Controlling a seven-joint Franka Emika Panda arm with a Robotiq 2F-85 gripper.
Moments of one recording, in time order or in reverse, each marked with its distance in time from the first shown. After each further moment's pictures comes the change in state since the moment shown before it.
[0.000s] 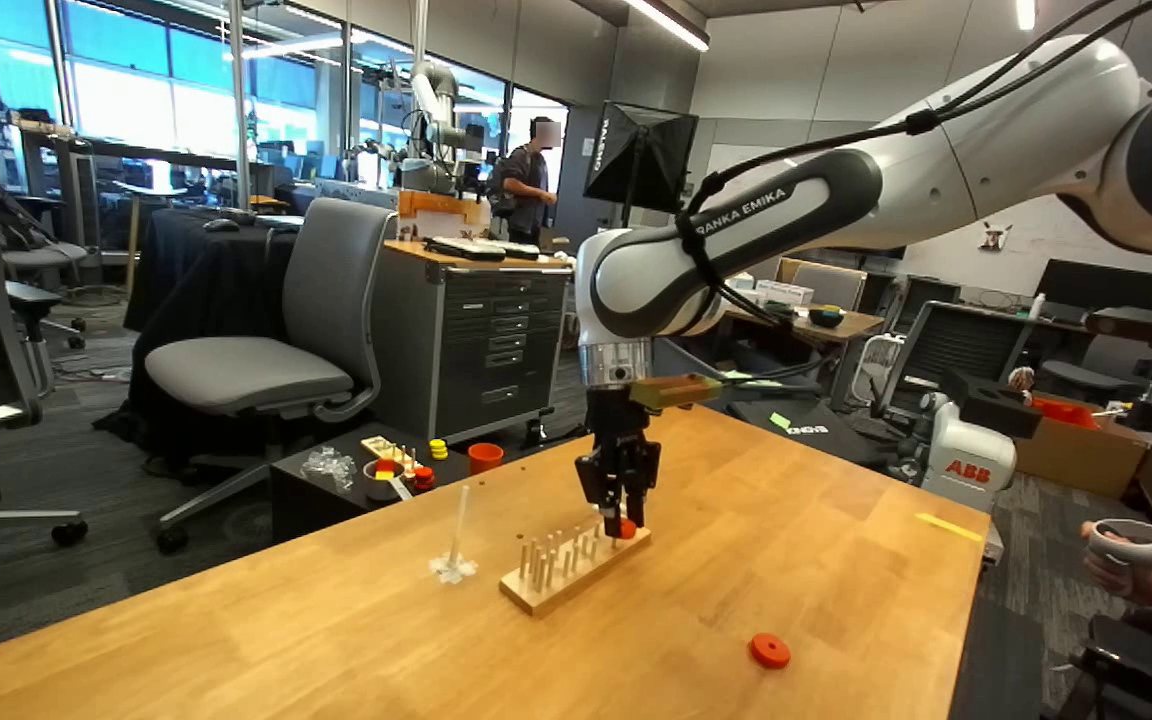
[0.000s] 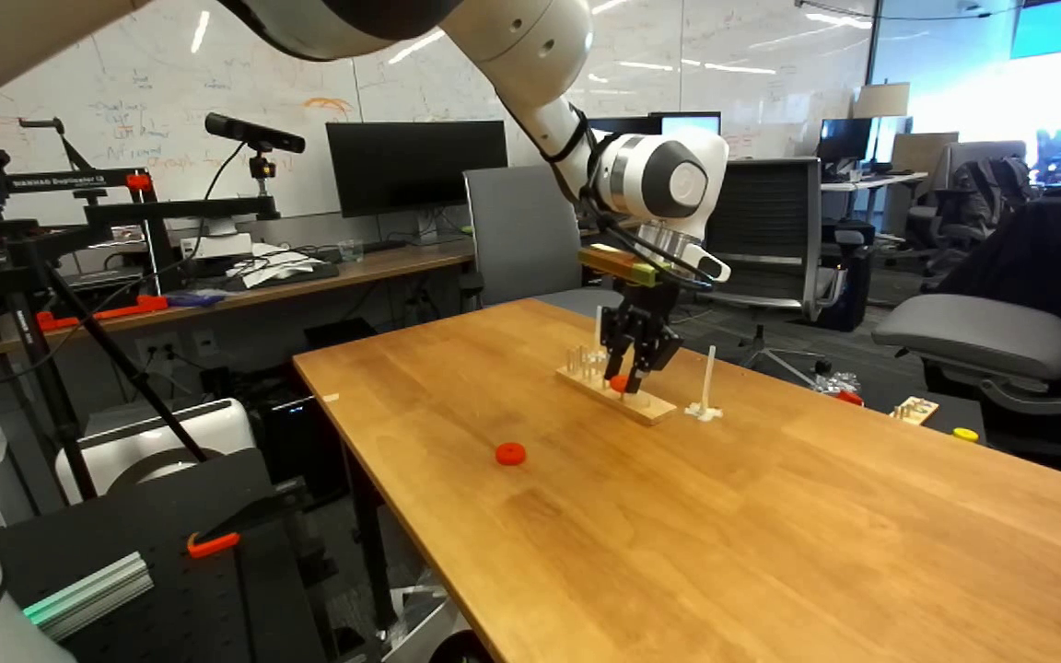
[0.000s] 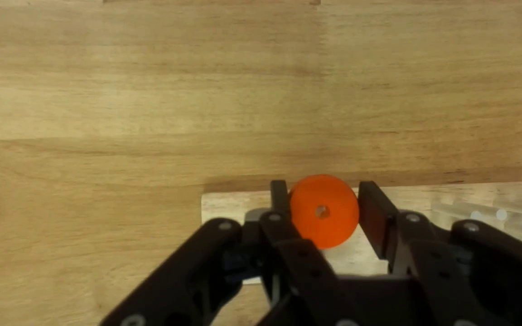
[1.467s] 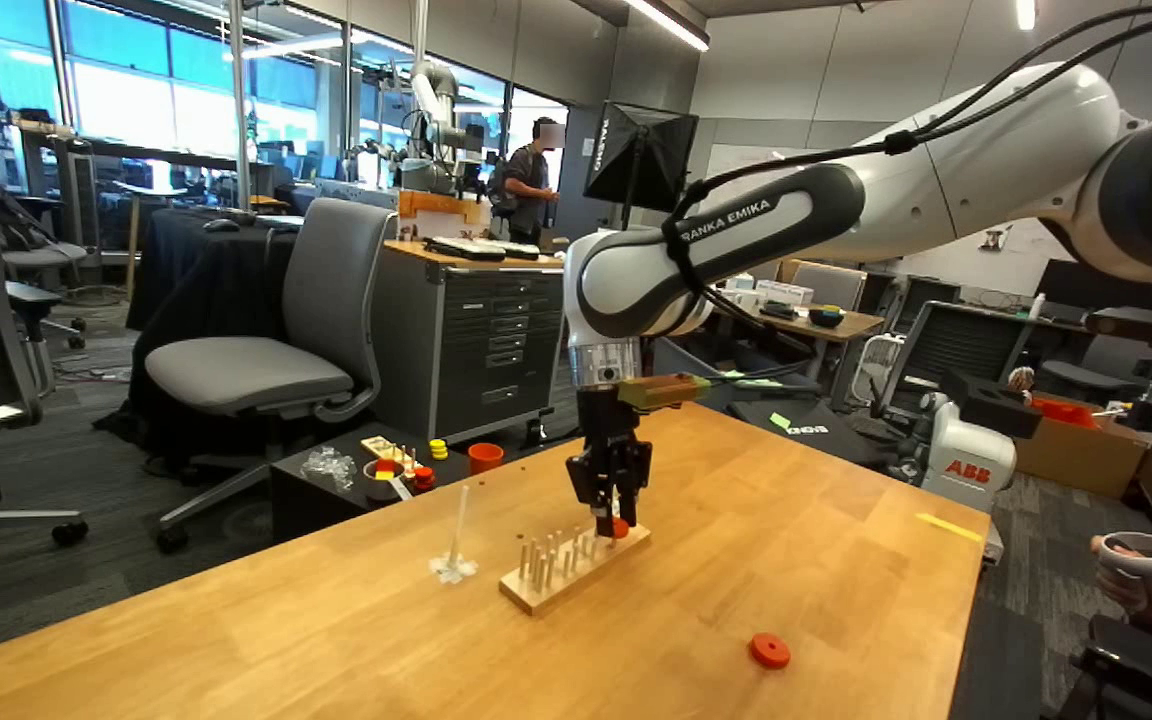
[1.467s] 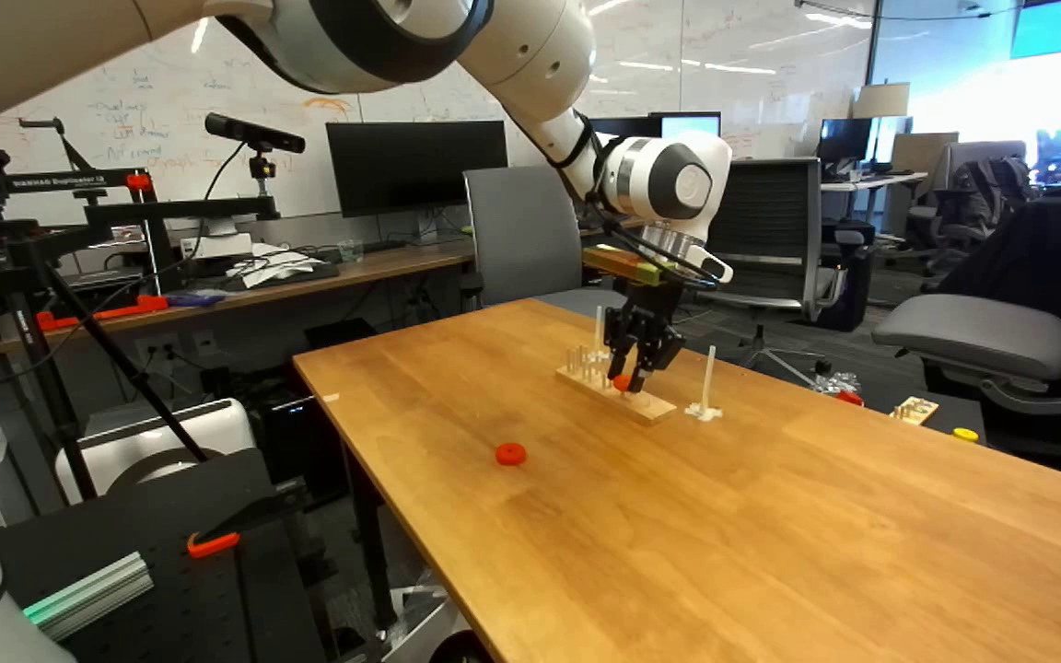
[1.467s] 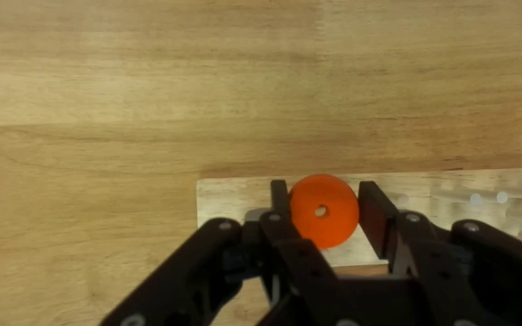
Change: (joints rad) arm 0.012 0.073 -0.008 0.129 0.000 -0.075 0.010
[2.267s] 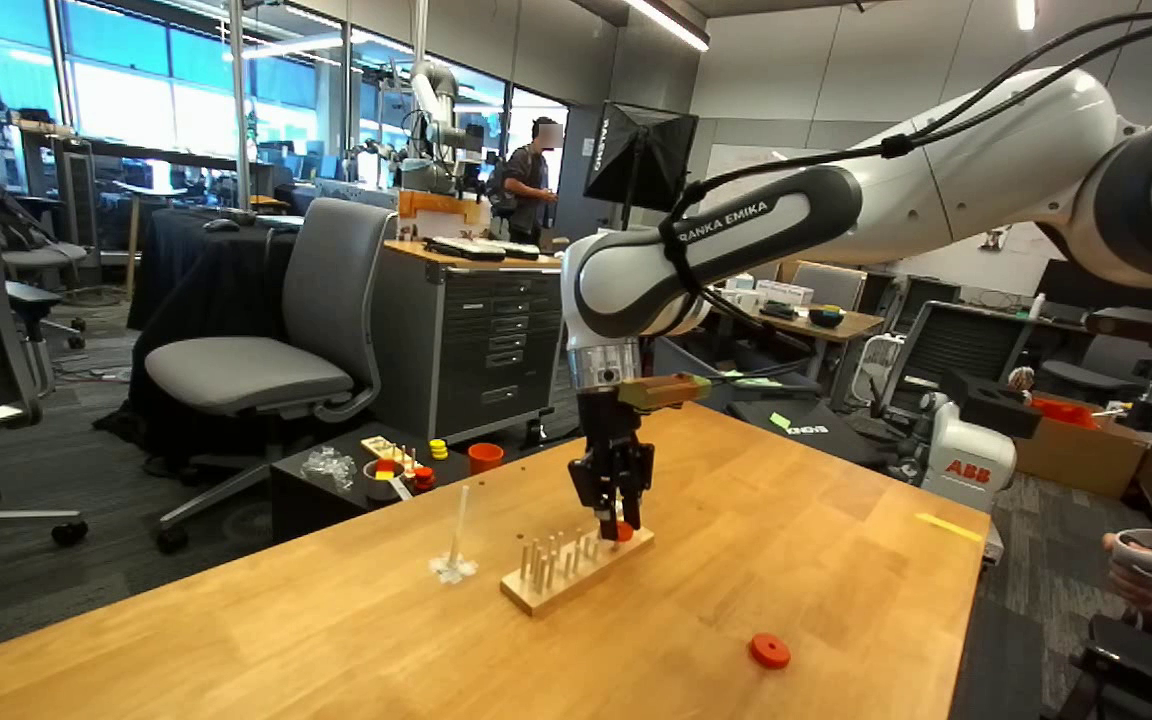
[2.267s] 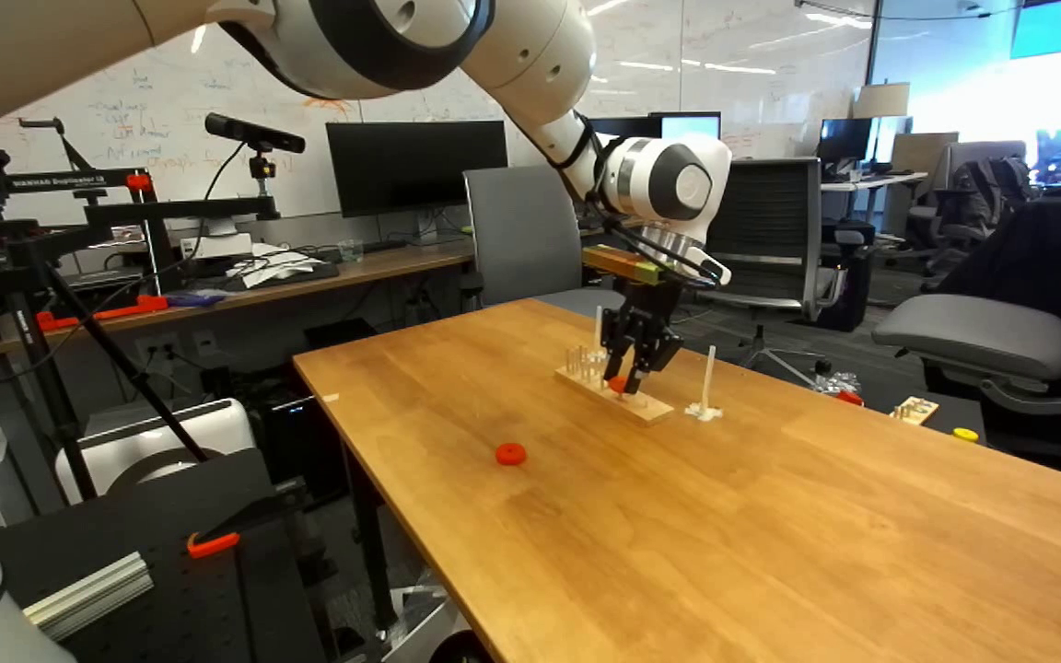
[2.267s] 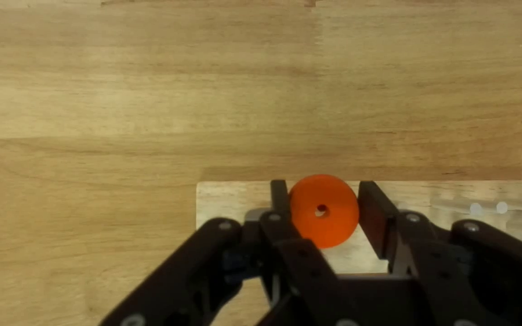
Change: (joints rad) arm 0.003 0.012 0.000 0.021 0.000 -0.040 0.000
